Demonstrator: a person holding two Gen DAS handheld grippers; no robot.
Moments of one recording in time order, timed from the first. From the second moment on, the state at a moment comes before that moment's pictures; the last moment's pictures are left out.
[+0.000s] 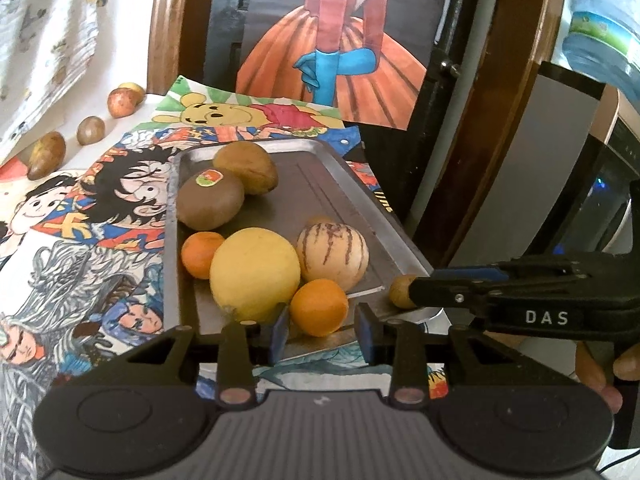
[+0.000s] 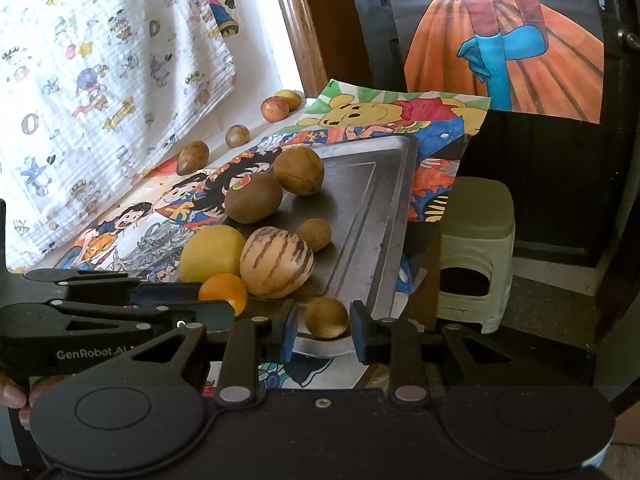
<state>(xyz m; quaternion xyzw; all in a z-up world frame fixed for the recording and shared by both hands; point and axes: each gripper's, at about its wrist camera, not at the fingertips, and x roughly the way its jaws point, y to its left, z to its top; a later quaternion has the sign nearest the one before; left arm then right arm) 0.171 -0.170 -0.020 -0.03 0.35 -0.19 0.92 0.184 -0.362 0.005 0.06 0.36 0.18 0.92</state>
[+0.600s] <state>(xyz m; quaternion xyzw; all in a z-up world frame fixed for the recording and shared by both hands) 0.101 -0.128 0.034 -0.08 0.28 -0.11 0.95 0.108 -0.368 0.056 0.10 0.31 0.17 0.93</state>
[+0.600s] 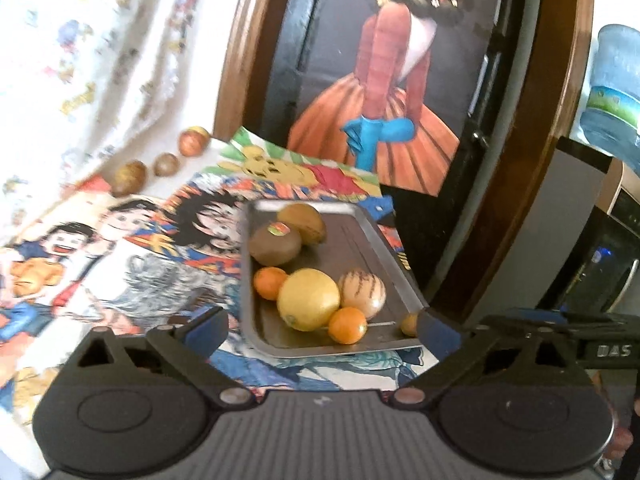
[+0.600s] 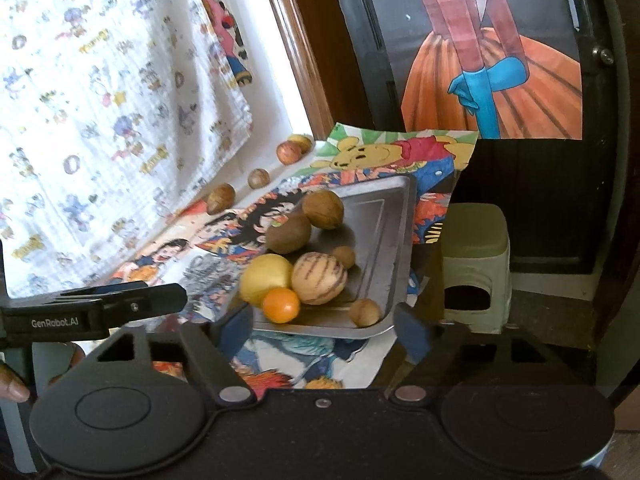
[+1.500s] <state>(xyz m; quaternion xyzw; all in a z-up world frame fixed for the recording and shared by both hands) -0.026 -0.020 0.103 -0.13 0.24 0.07 0.96 0.033 -0.291 0.162 0.21 0.39 0.31 0.84</state>
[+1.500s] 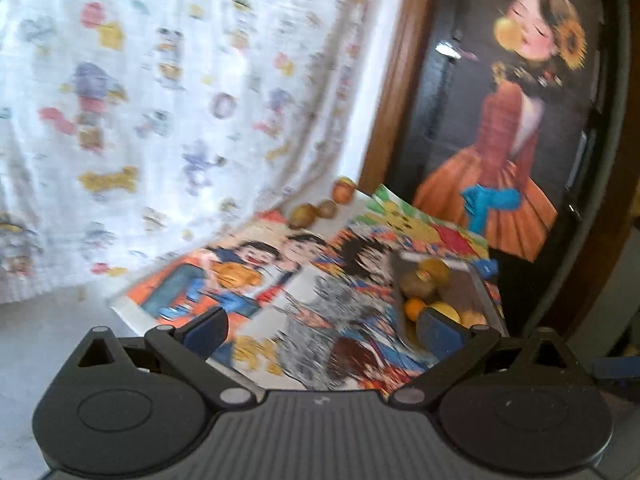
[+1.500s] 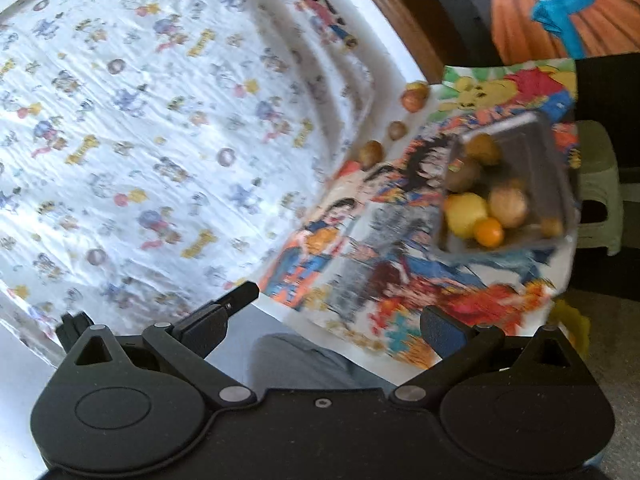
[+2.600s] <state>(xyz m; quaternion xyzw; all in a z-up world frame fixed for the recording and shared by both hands) 0.296 0.053 0.050 -0.02 0.26 0.04 0.96 0.504 -0.096 0.129 0.08 0.49 0.29 0.82</state>
